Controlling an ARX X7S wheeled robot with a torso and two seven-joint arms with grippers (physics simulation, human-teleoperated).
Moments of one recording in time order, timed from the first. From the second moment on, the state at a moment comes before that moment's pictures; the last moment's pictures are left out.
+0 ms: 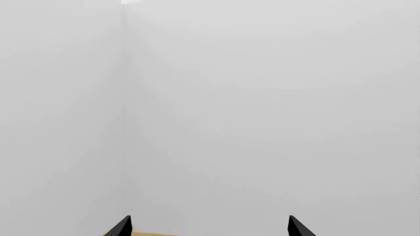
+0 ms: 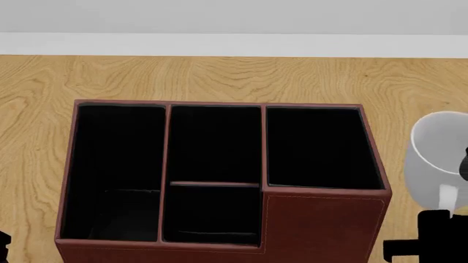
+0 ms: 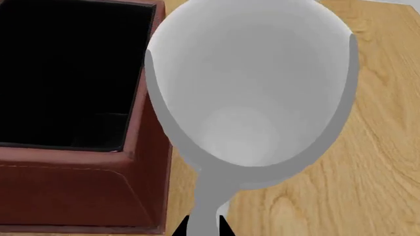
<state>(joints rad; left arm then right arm) 0.01 -0.45 0.07 0.91 -0.27 -0.43 -0.60 0.85 1.13 -0.53 -0.17 1.61 0.98 0.62</state>
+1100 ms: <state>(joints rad) 0.01 -0.47 0.08 0.95 -0.29 -0.44 -0.62 0.73 1.07 -0.59 -0.06 1.47 0.88 0.49</state>
